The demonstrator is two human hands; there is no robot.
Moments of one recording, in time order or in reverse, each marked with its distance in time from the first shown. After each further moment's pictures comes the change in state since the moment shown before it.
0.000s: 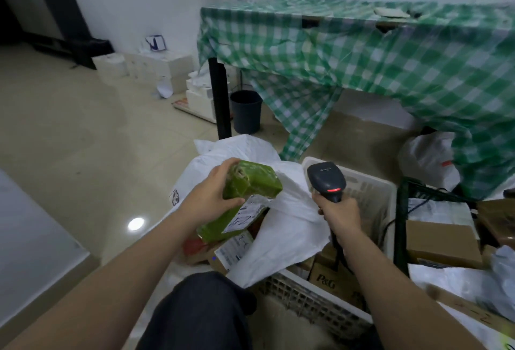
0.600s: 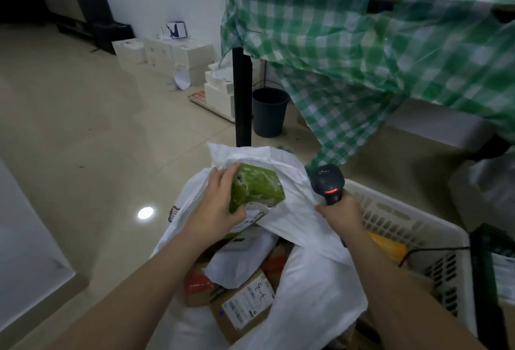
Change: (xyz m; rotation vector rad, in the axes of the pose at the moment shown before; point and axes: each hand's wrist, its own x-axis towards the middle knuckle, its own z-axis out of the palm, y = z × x) left_hand 0.089 -0.104 0.015 0.059 0.200 -0.011; right_hand 0.154 0.006 0.126 -0.382 -0.103 -0.120
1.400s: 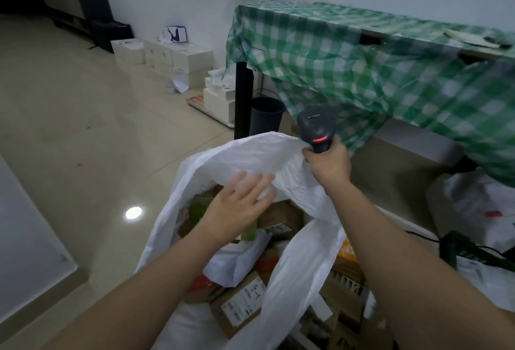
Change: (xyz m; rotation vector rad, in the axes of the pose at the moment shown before) left_hand -0.001 0.032 -0.018 0.897 0.257 0.685; right_hand -0.033 -0.146 -0.033 0.080 0.145 -0.256
